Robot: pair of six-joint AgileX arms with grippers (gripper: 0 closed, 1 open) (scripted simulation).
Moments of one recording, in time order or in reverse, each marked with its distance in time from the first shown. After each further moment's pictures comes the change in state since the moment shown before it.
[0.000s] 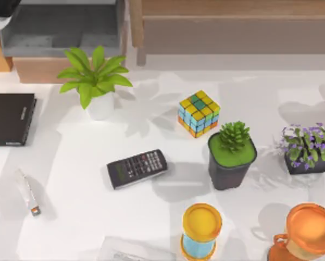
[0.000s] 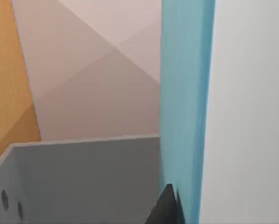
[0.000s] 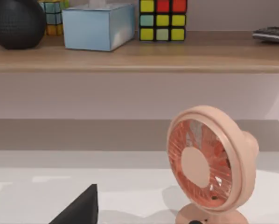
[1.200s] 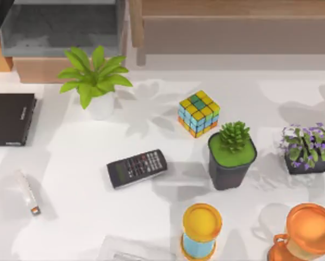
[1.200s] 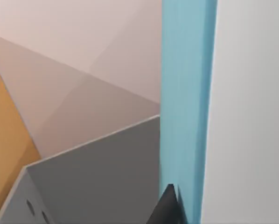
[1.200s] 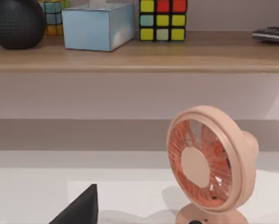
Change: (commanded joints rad) left arm 0.047 -0.200 -0.366 0.239 0.202 0.267; right arm 0.000 0.000 0.000 0.000 0.000 0.000
